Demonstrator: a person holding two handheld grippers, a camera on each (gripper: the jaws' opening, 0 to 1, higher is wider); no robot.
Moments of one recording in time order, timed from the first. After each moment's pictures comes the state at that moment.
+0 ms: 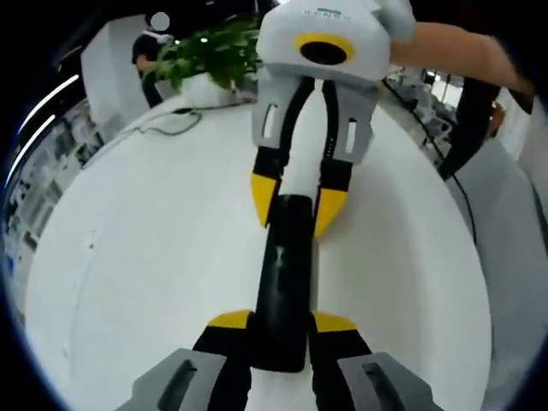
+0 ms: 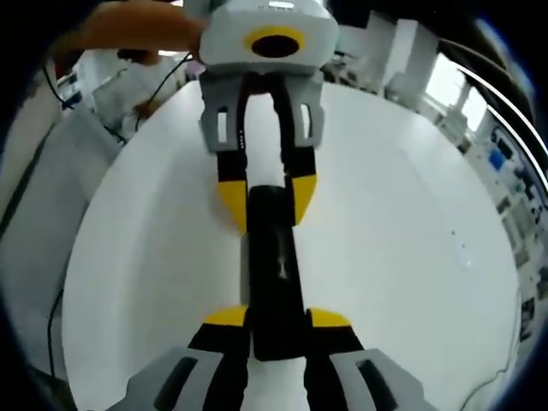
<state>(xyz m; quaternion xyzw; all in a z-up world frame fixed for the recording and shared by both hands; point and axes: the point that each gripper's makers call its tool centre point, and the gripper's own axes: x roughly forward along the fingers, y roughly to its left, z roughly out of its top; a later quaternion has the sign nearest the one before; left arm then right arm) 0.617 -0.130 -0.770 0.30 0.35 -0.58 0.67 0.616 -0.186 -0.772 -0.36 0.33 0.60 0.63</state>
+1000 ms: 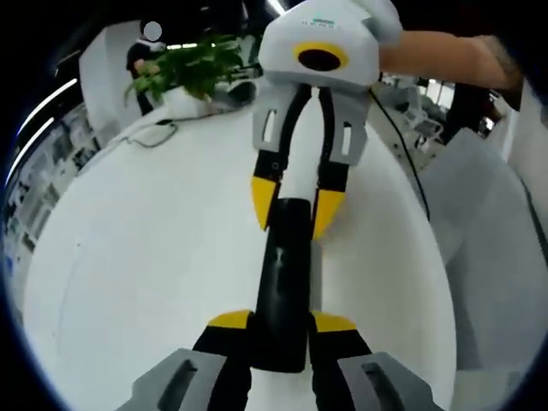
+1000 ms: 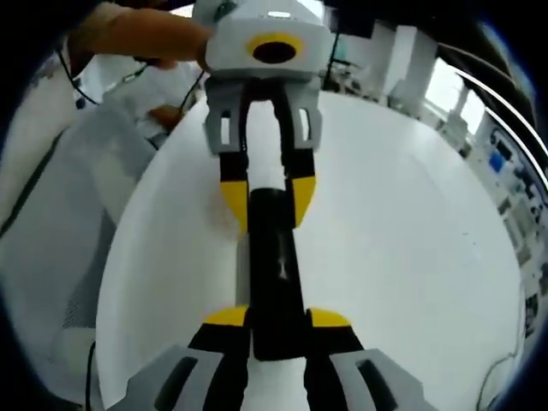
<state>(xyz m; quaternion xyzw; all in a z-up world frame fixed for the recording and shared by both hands) 0.534 -0.137 -0.763 0.29 0.34 -0.59 0.67 0.529 -0.194 -0.763 -0.34 0.32 0.61 0.64</state>
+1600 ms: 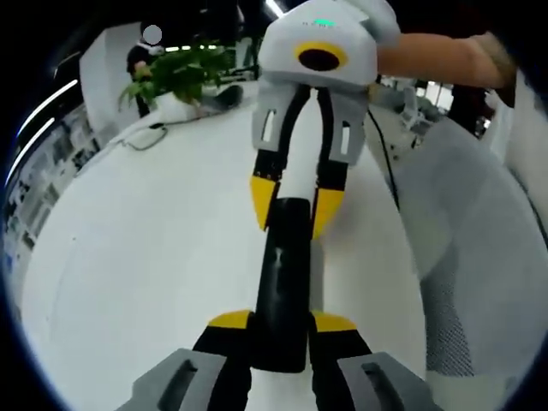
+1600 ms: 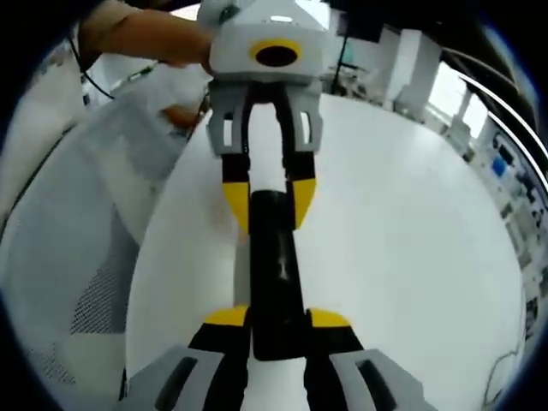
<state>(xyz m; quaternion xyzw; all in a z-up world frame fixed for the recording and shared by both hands) 0.482 -0.131 -0.763 0.28 0.34 -0.59 0.67 0.476 -0.188 -0.761 -0.34 0.31 0.62 0.63</state>
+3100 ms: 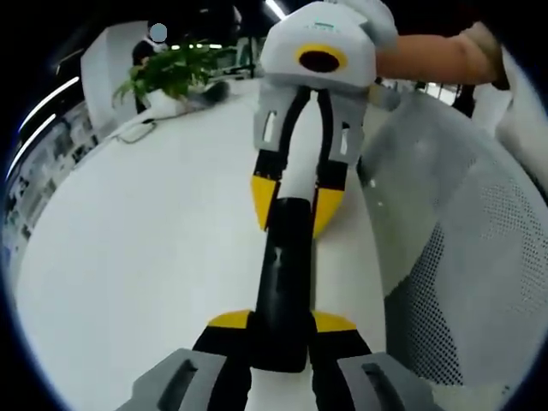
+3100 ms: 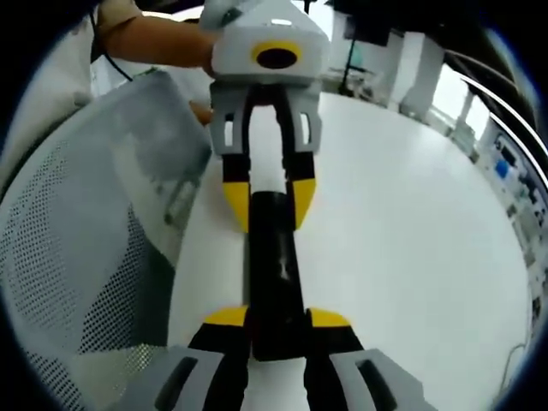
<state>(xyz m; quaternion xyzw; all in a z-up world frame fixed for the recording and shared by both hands) 0.423 -0.118 -0.784 0.28 0.34 -0.59 0.68 0.418 -0.176 -0.781 -0.34 0.31 0.63 0.63</state>
